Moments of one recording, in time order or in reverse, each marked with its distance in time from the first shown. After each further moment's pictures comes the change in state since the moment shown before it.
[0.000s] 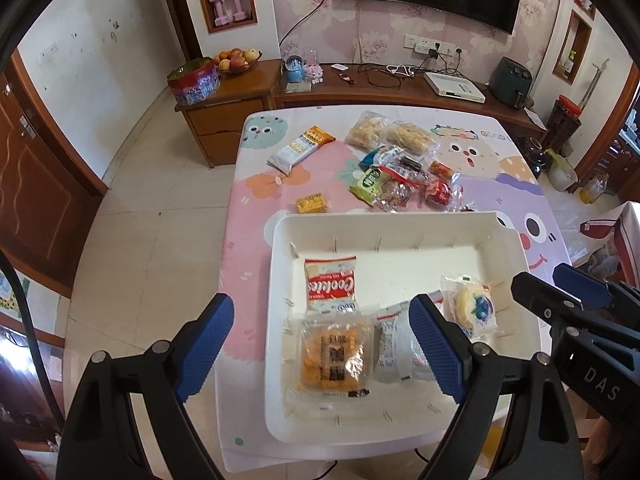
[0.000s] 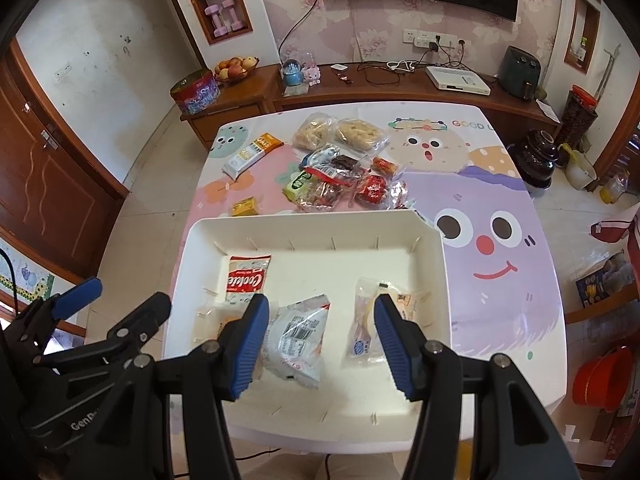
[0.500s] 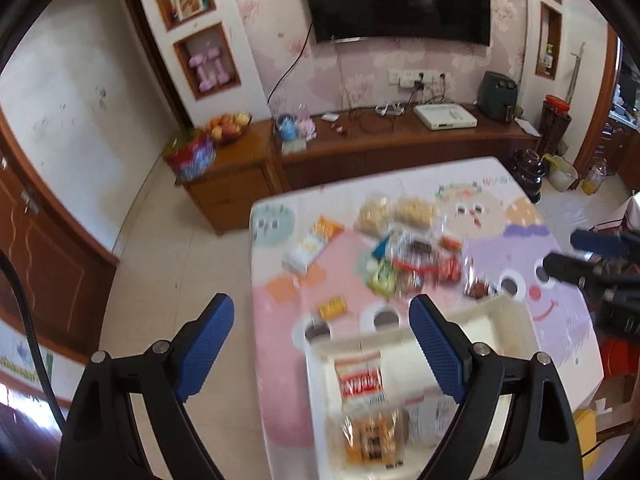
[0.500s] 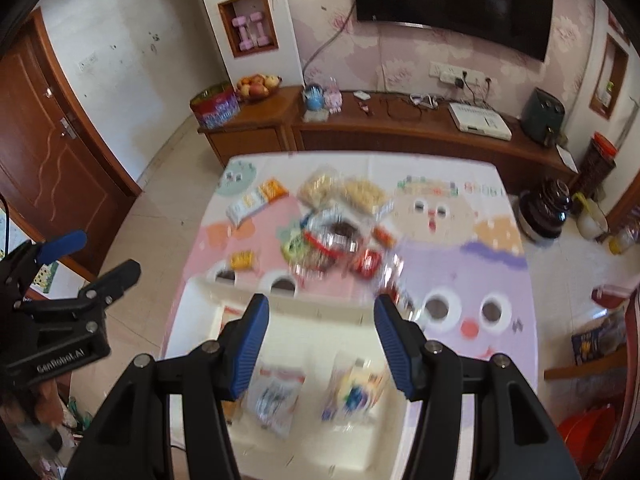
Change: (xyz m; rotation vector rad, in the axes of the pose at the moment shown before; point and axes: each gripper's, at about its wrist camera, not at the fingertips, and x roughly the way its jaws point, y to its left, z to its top) left arm -0.028 0.002 0.117 0.155 -0.154 0.032; right arm -0.019 -0.026 0.105 -0.125 -0.083 0.054
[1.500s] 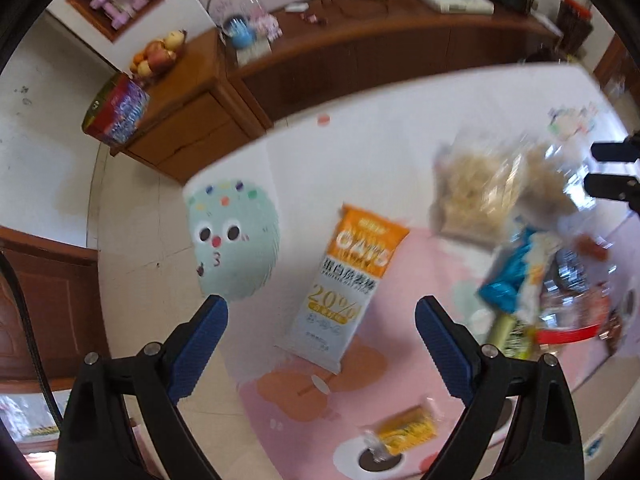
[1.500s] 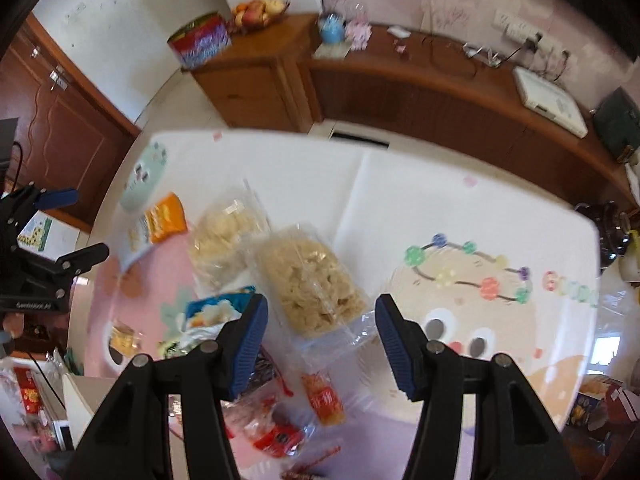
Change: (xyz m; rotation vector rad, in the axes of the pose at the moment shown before) left arm 0.357 0.022 0.076 0.187 0.427 -0.020; right arm 0.309 -0.088 0.122 -0.132 0.329 0.117
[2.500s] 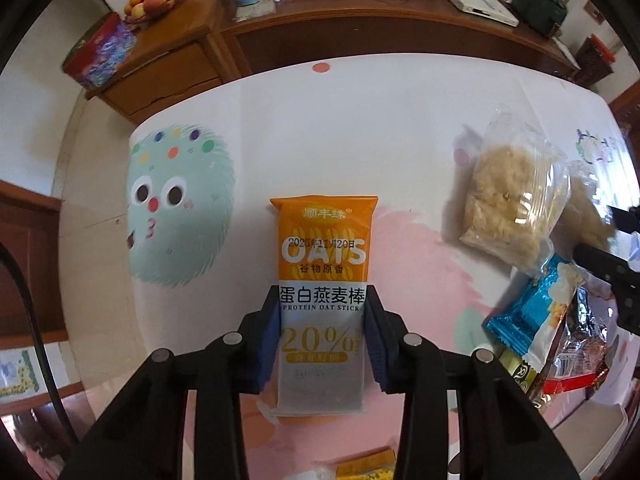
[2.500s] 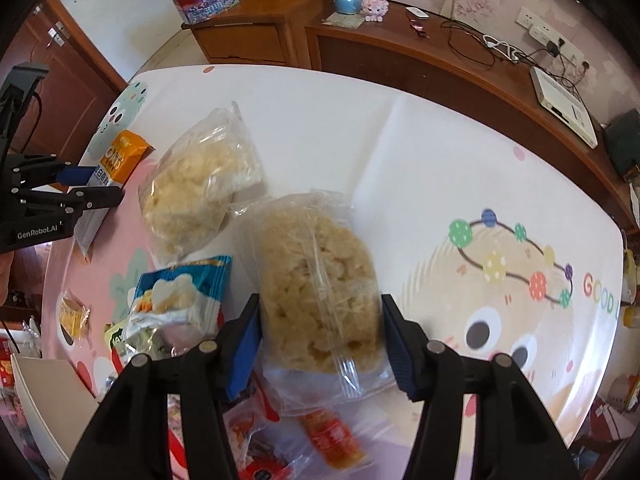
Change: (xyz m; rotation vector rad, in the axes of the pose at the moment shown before) left arm 0.054 0.000 -0.002 -0.165 0.067 -0.128; right arm 0.041 0.018 -0.017 -0.063 0.051 -0.088
